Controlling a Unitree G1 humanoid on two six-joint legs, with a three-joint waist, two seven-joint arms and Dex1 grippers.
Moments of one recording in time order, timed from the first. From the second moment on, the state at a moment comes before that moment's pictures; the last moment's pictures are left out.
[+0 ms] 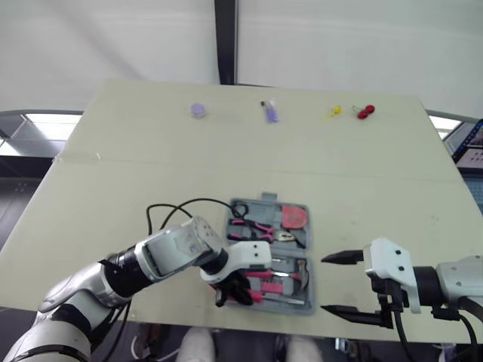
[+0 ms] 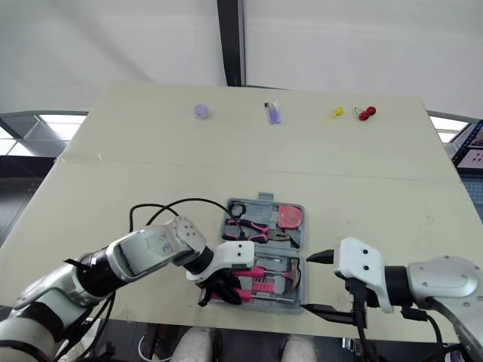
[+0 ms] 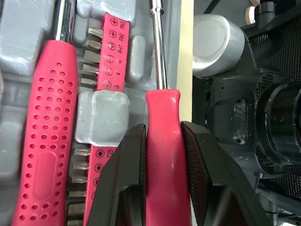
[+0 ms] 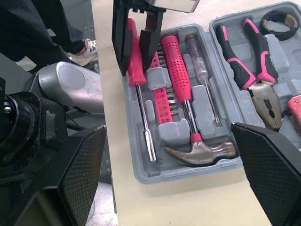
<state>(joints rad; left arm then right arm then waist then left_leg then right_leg) -0.78 0.62 -0.83 -0.37 -0.38 1.23 -0.93 0.26 -1.05 -0.28 -0.75 0.59 0.56 1.07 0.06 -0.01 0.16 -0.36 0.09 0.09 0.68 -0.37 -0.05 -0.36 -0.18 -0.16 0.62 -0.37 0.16</state>
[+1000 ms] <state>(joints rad) -0.78 0.59 -0.86 -0.35 -0.36 1.22 -0.92 0.29 -1.02 -0.28 -0.75 0.57 0.55 1.07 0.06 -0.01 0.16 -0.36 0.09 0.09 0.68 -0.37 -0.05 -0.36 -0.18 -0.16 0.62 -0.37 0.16</state>
